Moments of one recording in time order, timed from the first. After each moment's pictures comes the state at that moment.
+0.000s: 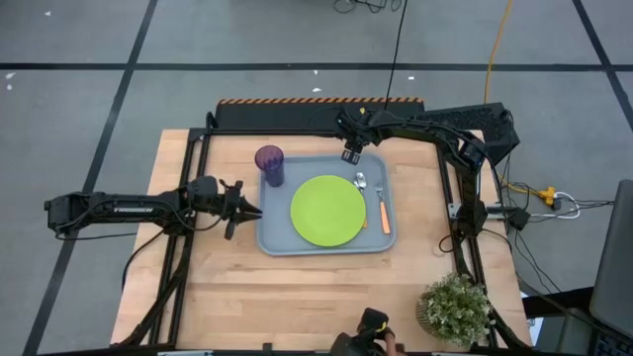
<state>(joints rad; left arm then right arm) 0.33 0.73 0.01 0.34 0.42 -0.01 -0.60 1.98 1.47 -0.66 0.28 -0.28</state>
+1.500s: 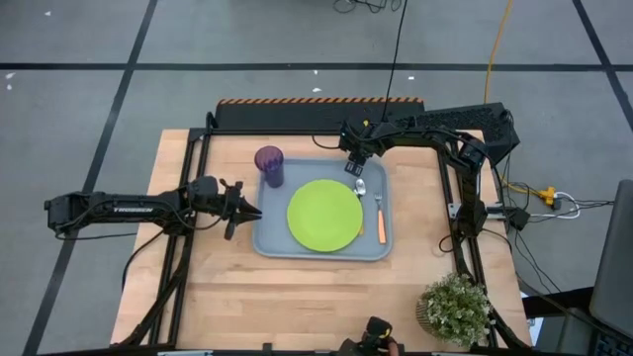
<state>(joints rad) 0.32 0.73 0.01 0.34 0.42 -0.05 -0.59 1.98 1.29 -0.54 0.23 -0.22</state>
